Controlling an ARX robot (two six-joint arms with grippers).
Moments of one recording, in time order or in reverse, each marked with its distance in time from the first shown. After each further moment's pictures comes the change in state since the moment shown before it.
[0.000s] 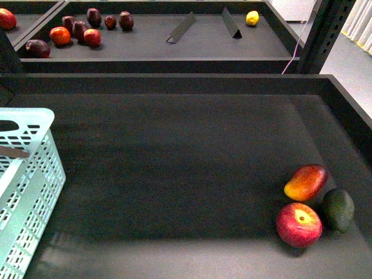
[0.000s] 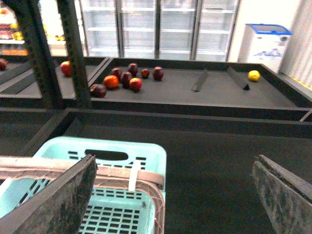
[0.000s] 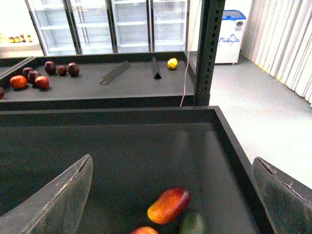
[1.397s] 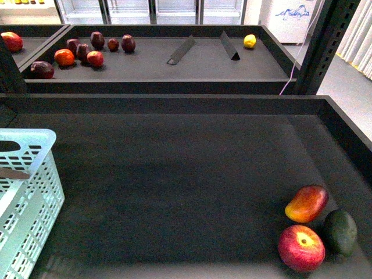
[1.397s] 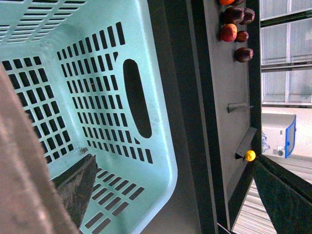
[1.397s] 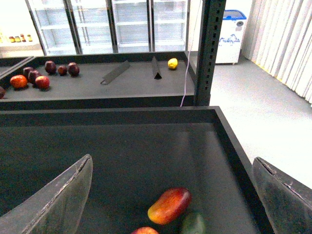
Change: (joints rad) left arm 0.454 1.711 0.670 0.561 0.349 -1.068; right arm 0.000 0.000 0.000 0.000 0.000 0.000
